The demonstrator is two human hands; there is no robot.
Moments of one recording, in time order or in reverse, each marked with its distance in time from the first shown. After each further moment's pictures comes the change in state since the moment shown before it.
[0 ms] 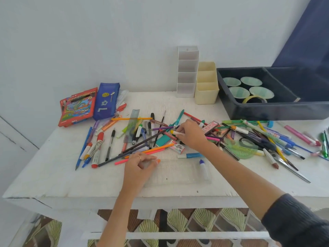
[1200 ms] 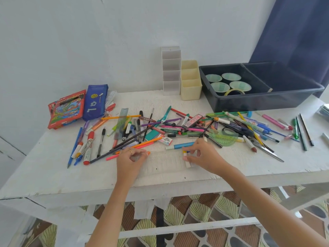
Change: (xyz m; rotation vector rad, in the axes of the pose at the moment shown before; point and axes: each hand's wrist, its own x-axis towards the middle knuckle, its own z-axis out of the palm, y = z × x) left_hand -0.005 0.005 0.006 -0.001 0.062 0.042; right_hand -0.123 0.043 -0.018 0.218 -0.069 0.034
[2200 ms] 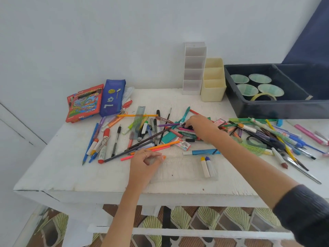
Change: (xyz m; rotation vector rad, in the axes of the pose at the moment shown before) left_hand 0.004 -0.002 -0.005 -0.030 -0.039 -0.064; right_hand 0.129 -0.050 -0.011 -0.541 -0.189 -0.092
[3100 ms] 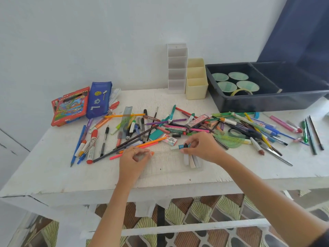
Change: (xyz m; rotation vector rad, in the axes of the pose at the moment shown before) left_hand 0.000 -0.002 0.001 0.063 0.010 0.073; right_hand -0.096 0.007 0.031 0.669 0.133 0.163
